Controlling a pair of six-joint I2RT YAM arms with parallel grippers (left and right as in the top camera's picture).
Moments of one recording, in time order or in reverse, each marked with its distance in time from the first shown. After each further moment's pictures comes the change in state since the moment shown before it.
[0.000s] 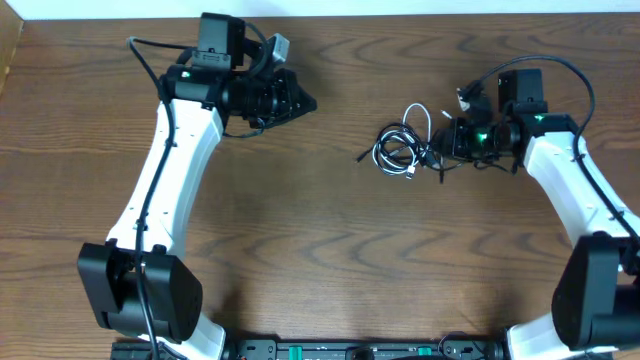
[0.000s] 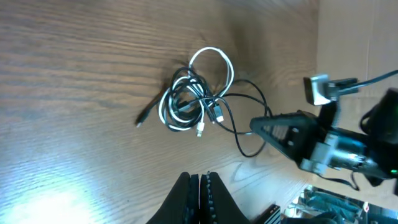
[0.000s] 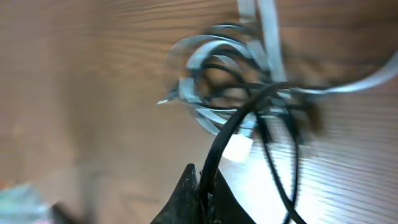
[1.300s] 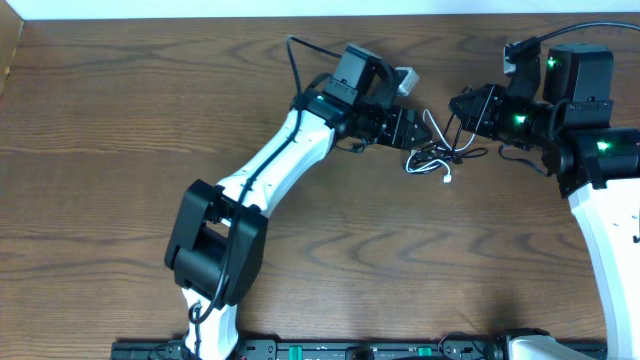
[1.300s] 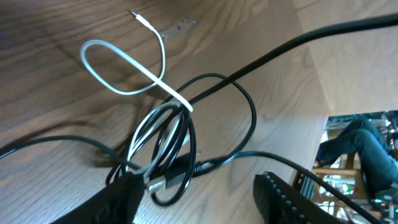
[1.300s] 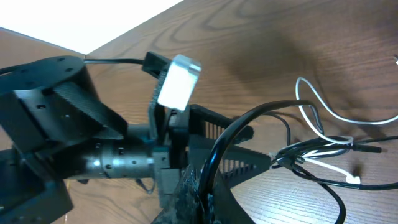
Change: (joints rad) left arm -0.382 0.267 -0.013 0.430 0.027 0.079; right arm 0.039 -0.328 0.183 -0.124 0.116 0.270
